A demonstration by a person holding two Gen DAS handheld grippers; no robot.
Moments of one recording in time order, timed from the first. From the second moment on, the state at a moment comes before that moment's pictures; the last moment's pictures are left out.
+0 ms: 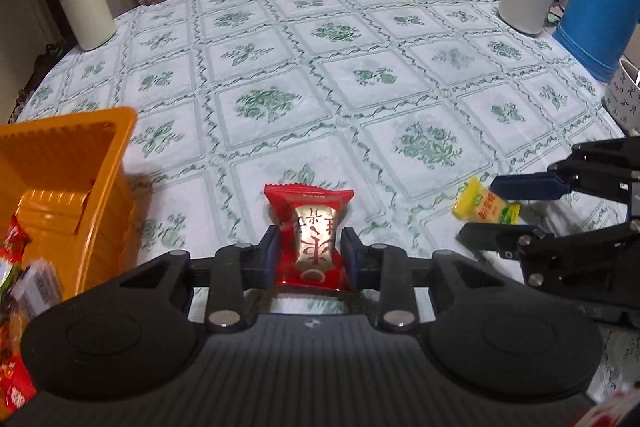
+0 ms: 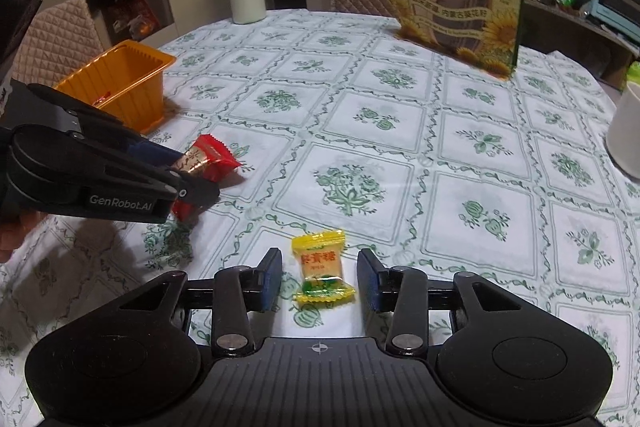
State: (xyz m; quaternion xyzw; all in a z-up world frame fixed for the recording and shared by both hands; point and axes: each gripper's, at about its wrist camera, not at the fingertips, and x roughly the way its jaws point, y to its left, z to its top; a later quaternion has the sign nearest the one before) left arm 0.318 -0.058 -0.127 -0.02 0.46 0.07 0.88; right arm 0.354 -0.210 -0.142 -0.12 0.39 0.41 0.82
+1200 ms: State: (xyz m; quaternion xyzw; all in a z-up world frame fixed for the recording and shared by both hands) left arm 0.155 -0.057 -0.114 -0.12 0.49 0.16 0.85; right arm 0.253 -0.188 -0.138 -0.15 0.41 0.51 0.74
